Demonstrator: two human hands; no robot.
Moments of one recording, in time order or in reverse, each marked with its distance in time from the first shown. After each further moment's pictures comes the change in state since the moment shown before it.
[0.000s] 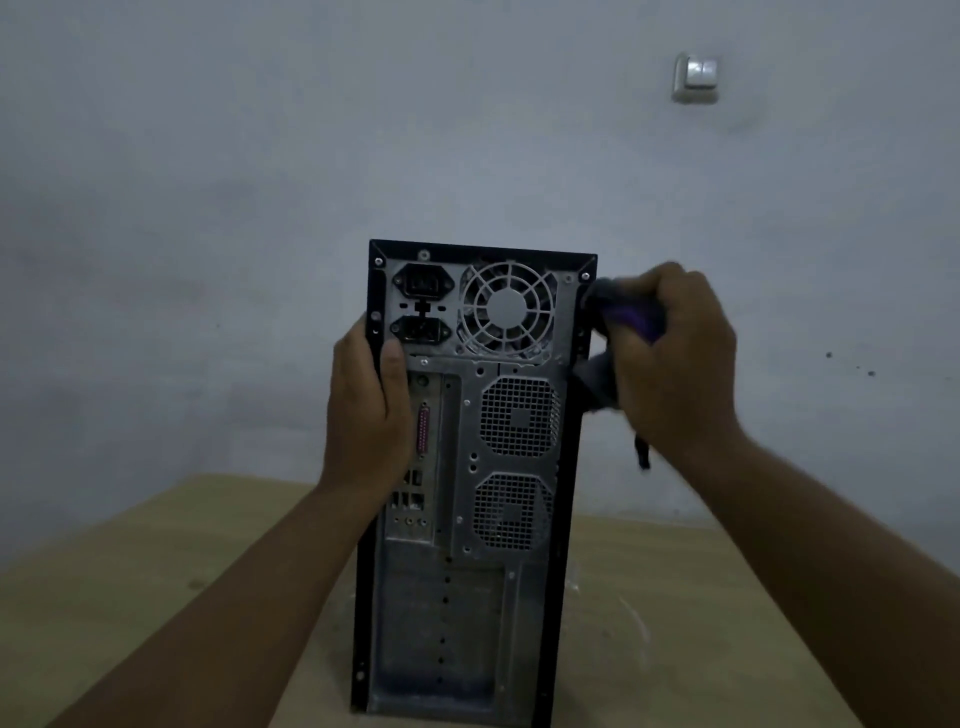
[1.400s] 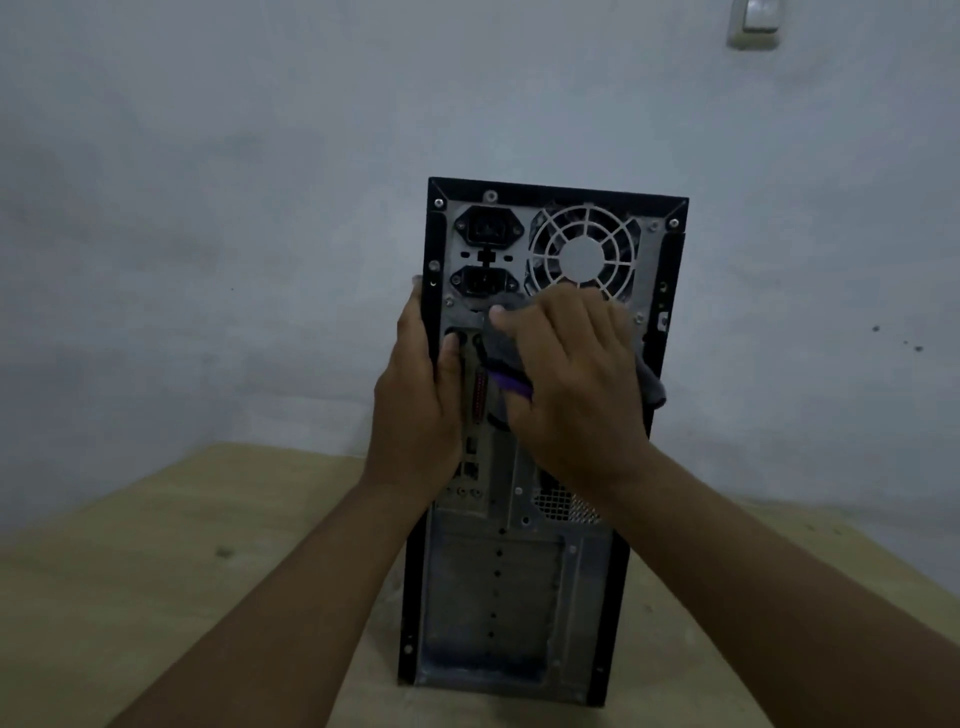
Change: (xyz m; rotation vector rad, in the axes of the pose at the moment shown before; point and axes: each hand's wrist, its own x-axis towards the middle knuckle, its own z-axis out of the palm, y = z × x) left_hand -0.016 -0.014 -0.013 -0.043 -0.111 -0.006; right_hand -0.056 -0.036 0.098 -0.387 -0.054 -0.565
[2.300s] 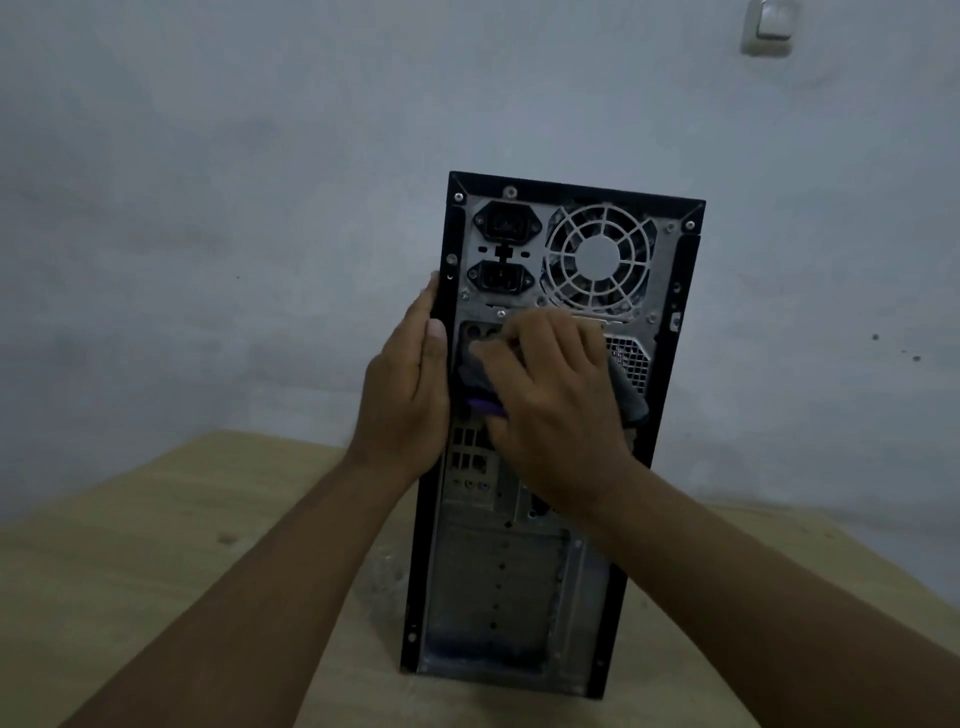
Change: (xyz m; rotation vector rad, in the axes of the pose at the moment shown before) left_hand 0.005 -0.005 -0.018 -0.155 -0.072 -0.057; right_hand -0.005 -0.019 0.005 -0.078 -0.153 -0.053
